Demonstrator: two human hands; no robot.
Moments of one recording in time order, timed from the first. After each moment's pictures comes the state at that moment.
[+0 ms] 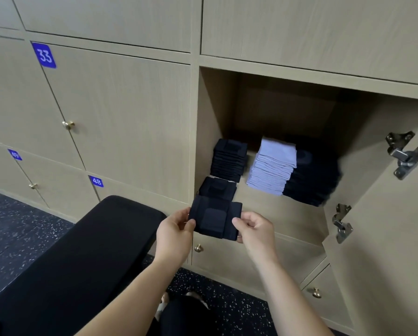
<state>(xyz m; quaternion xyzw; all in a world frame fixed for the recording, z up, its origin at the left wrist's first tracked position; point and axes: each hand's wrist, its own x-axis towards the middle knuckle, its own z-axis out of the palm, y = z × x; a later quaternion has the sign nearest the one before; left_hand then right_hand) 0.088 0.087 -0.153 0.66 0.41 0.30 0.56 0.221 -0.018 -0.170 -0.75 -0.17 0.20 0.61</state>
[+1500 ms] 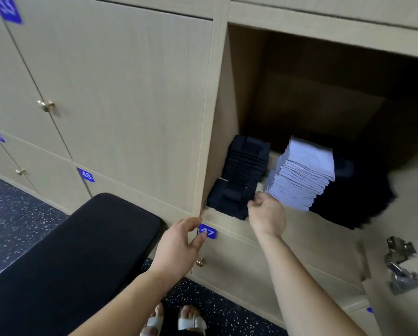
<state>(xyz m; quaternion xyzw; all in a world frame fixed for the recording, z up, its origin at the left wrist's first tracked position) 0.138 0.161 -0.214 0.80 0.38 0.18 0.42 0.334 0.098 -0.209 -0.92 -0.15 0.06 0.35</state>
